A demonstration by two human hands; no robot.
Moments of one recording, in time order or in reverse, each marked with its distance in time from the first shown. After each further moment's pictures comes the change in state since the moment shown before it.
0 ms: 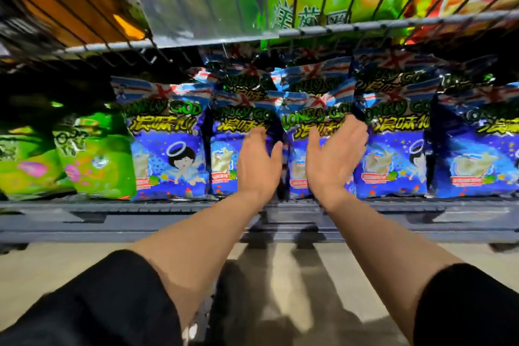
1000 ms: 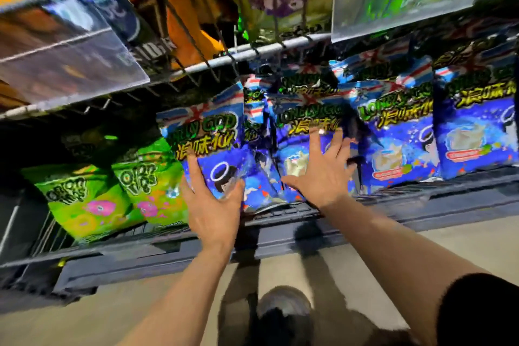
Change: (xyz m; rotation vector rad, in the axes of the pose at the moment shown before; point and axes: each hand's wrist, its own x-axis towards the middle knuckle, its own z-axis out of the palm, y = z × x) left_hand 0.023 -0.159 -0.166 0.133 0.325 -0.034; right_hand -0.102 -0.092 0.091 -0.363 -0.546 -0.022
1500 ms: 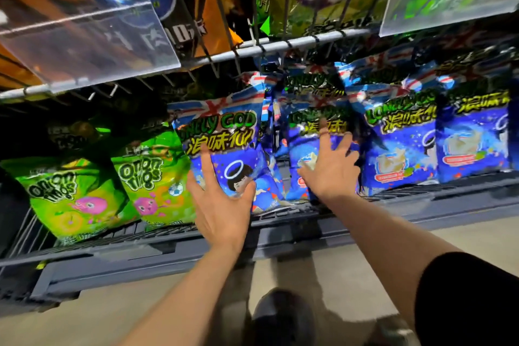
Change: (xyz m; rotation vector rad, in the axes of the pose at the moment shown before) left_hand 0.002 -0.003 0.002 0.075 -0.120 -0.038; right_hand 0.012 -0.003 0.004 -0.117 0.086 0.114
